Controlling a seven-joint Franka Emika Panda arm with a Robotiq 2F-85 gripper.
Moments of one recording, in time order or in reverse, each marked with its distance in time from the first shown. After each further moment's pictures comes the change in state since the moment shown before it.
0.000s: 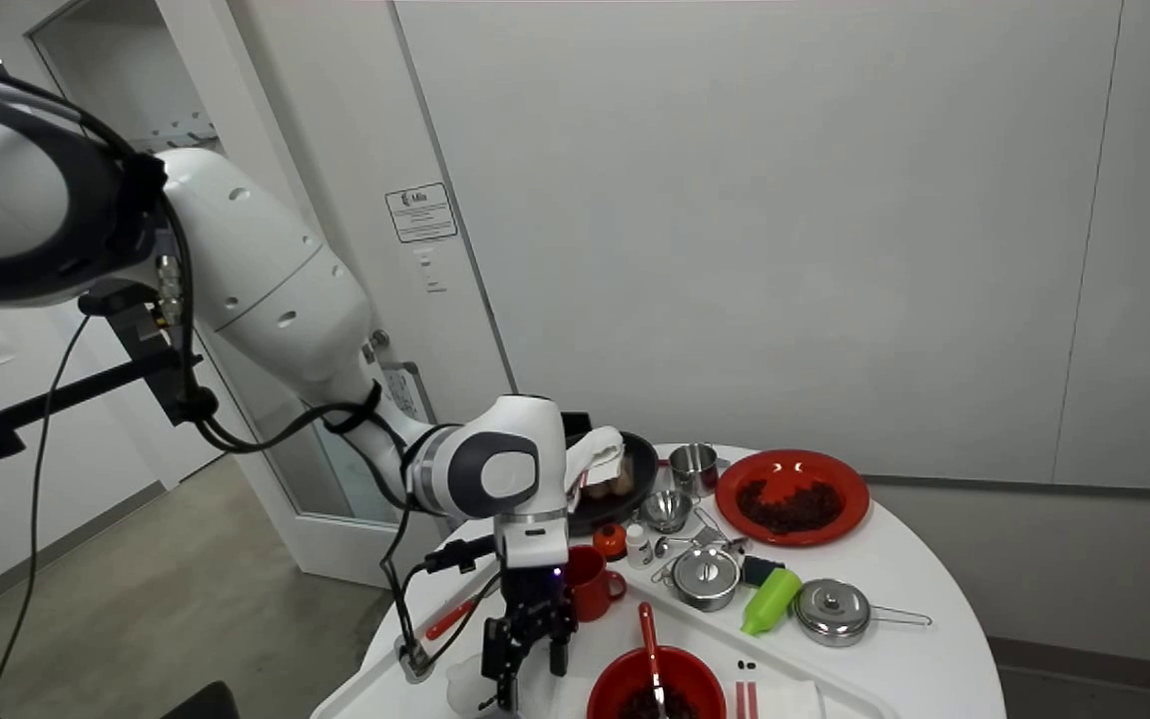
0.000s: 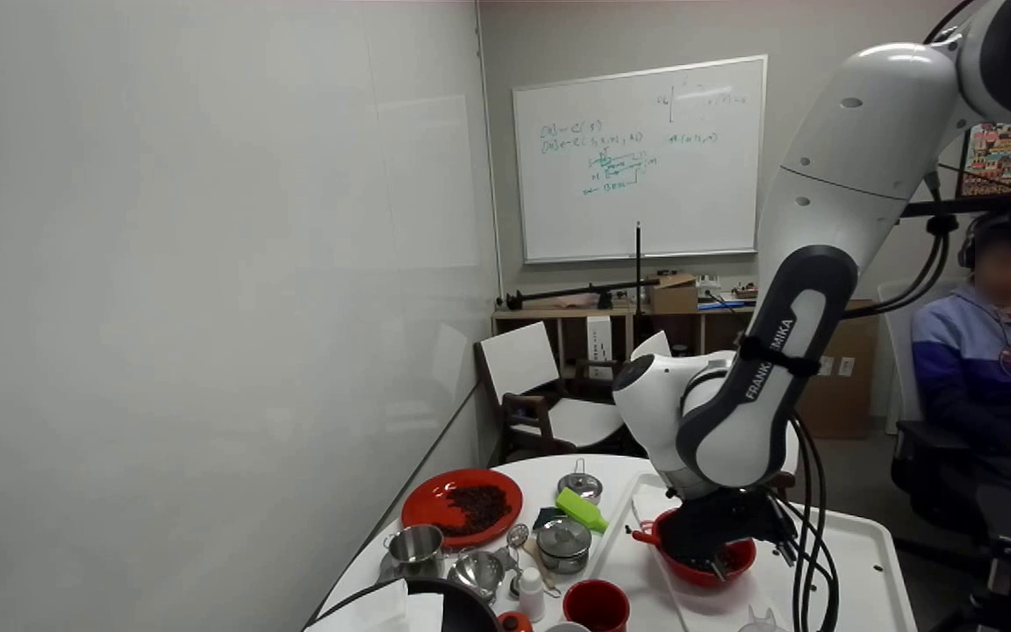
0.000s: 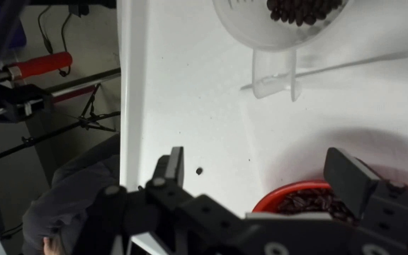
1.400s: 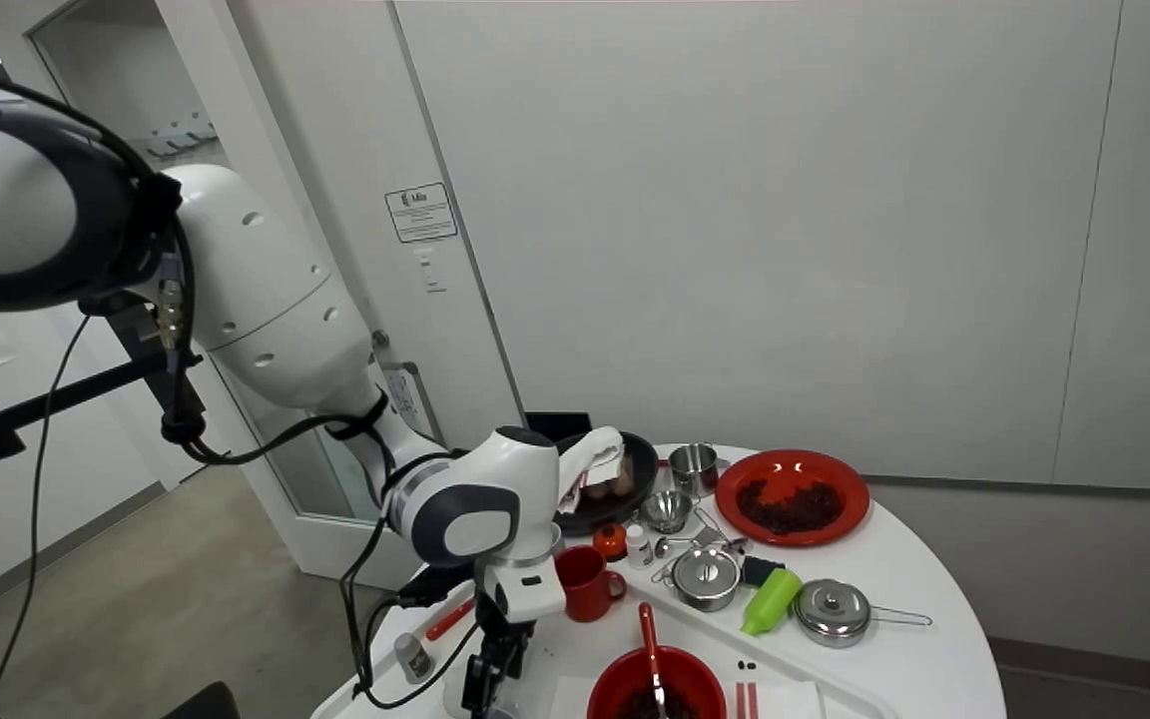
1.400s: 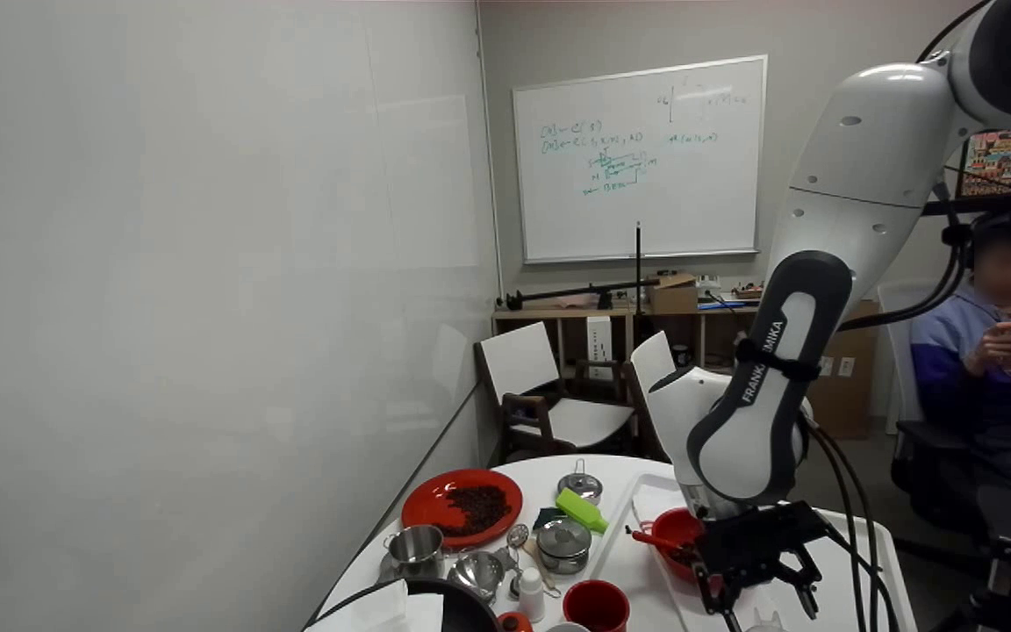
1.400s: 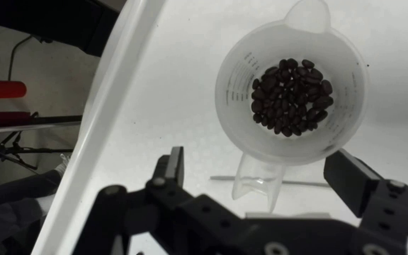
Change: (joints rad) arm -0.091 0.002 0.099 -0.110 0.290 0.157 -0.498
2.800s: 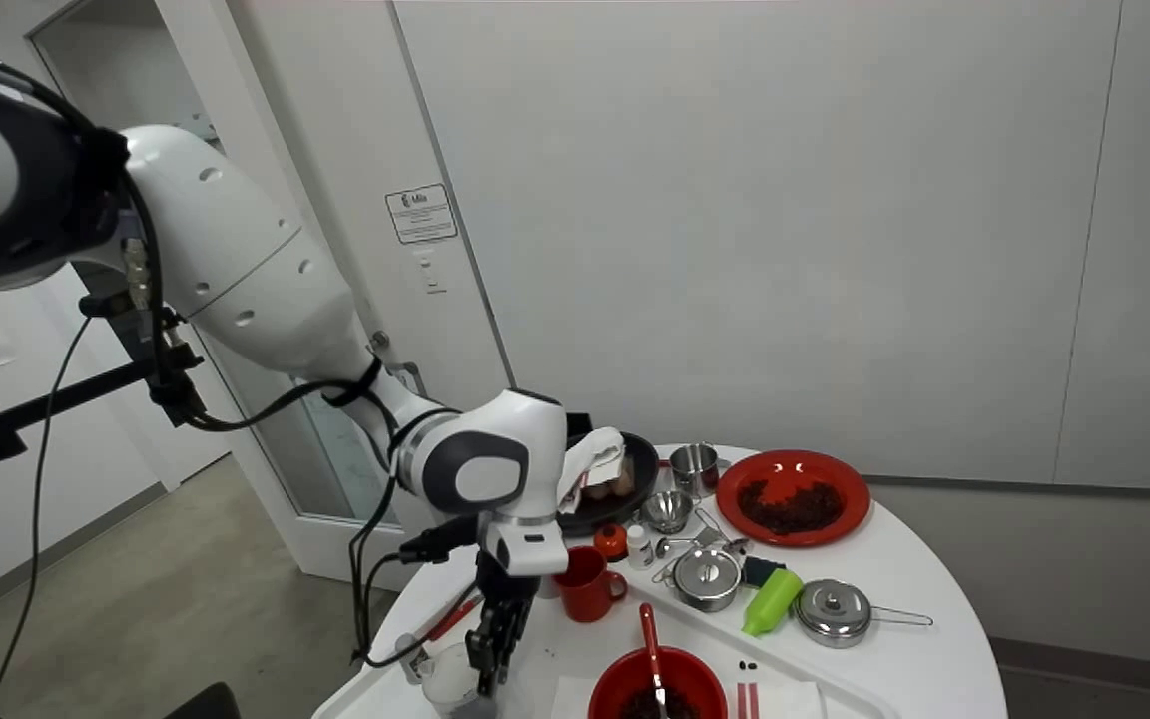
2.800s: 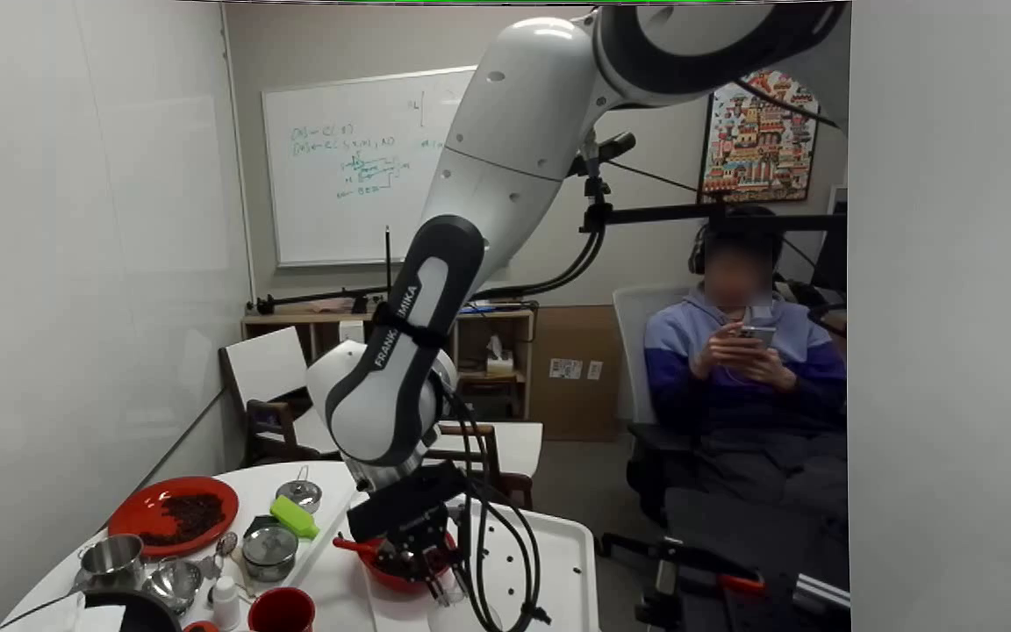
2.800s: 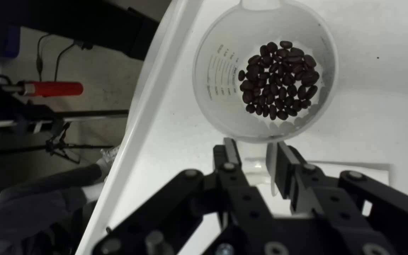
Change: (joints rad) arm 0.084 -0.075 -0.081 0.062 -0.048 -0.231 0.061
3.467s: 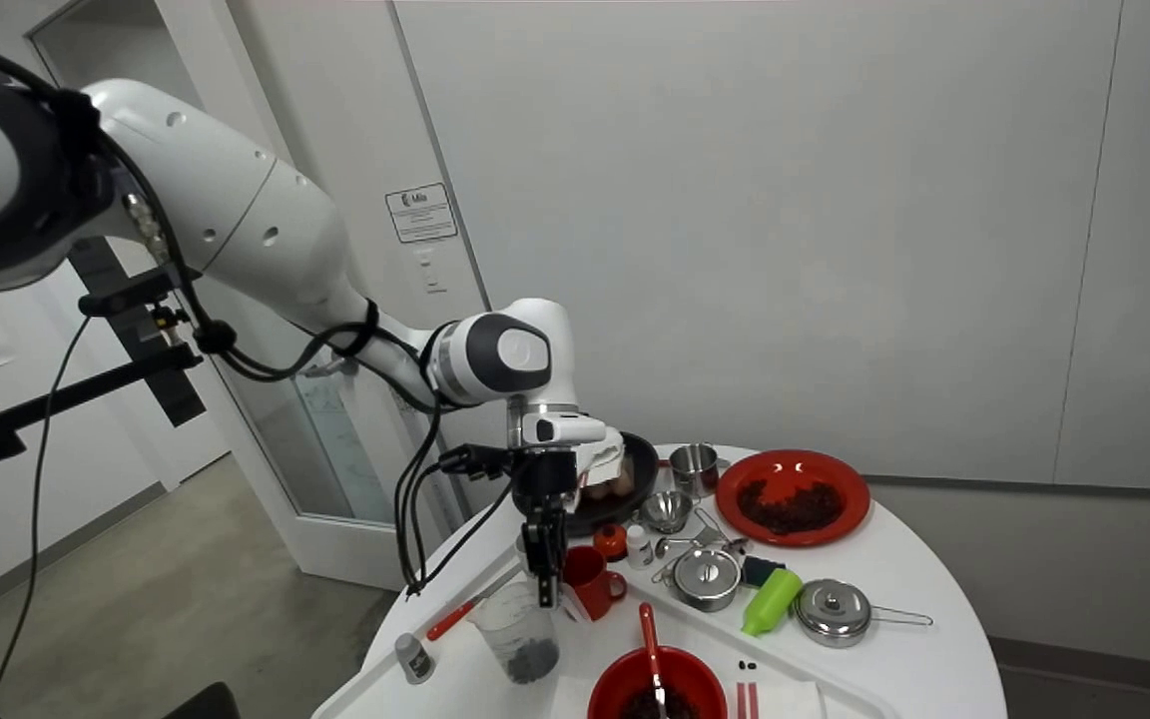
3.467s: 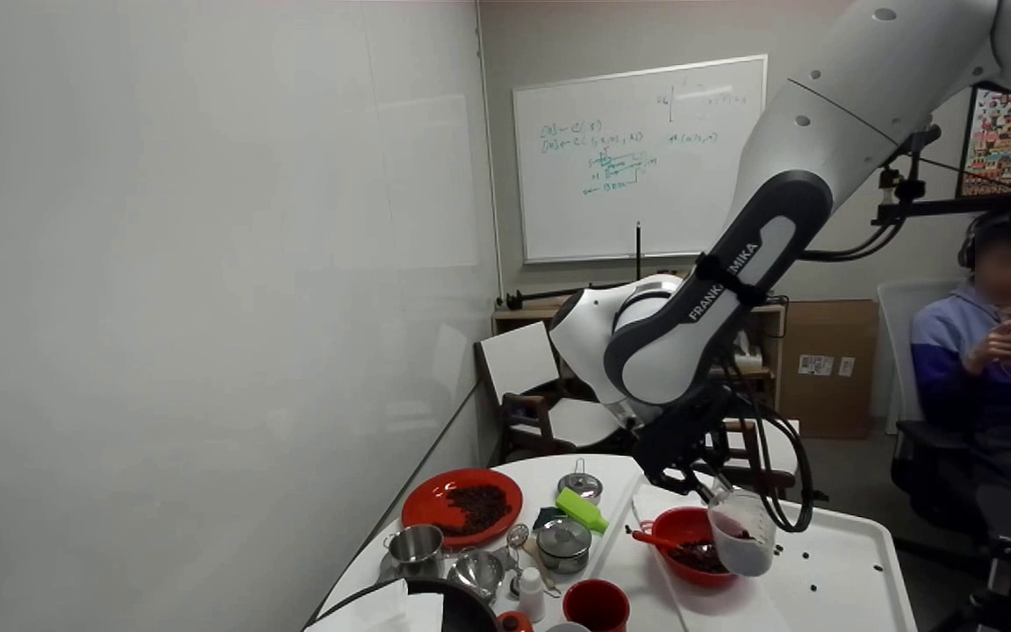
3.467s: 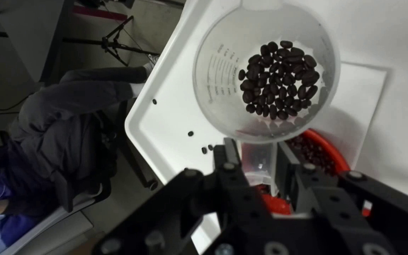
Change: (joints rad) arm 0.061 0.006 -0.041 0.282 -0.313 -0.316 0.025
